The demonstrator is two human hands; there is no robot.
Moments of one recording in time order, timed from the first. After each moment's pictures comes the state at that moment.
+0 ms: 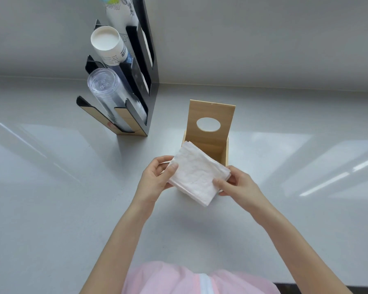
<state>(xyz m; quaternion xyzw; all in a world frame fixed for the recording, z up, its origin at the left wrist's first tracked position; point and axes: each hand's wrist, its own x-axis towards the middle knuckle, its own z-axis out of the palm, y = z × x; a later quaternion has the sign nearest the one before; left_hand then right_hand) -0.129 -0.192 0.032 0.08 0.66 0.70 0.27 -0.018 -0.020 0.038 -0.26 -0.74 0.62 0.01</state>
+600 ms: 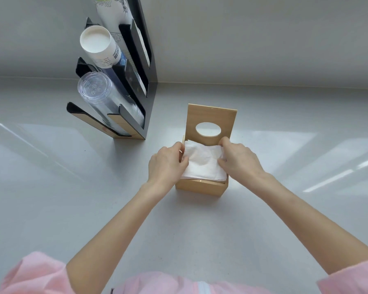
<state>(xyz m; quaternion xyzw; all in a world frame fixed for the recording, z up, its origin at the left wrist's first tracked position) -0.171 -0.133 0.038 0.25 0.93 0.25 0.06 -0.091 0.017 0.058 -0.22 -0.96 0.15 -0.03</state>
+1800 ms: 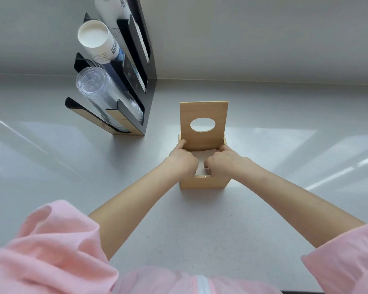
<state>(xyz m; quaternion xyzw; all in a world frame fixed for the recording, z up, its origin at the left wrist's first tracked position) -0.171 -0.094 0.045 0.50 0.80 -0.27 0.17 -0.112 0.007 0.036 0.00 -0.96 -0.07 -0.27</state>
